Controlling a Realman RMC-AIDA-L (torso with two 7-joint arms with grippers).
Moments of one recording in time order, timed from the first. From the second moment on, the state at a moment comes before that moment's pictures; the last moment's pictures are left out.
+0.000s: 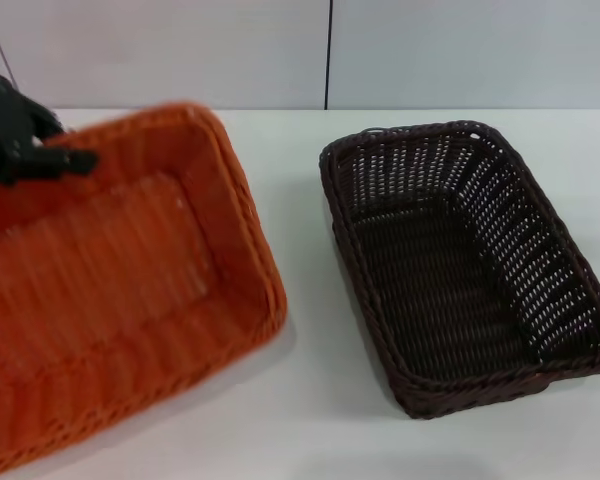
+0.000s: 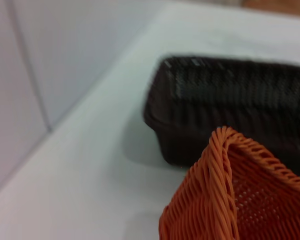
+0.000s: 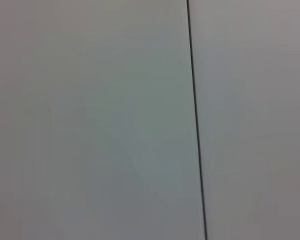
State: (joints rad) left arm -0.65 -1.75 -2.29 -1.13 2.13 -1.75 1.30; right arm 0.15 2.09 -1.18 -0.67 2.85 1.03 -2.69
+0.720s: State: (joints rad) left arm -0.89 -1.91 -2.18 -1.01 2.48 -1.74 1.41; right arm 0.03 2.09 -1.18 -0.65 2.85 1.15 -2.68
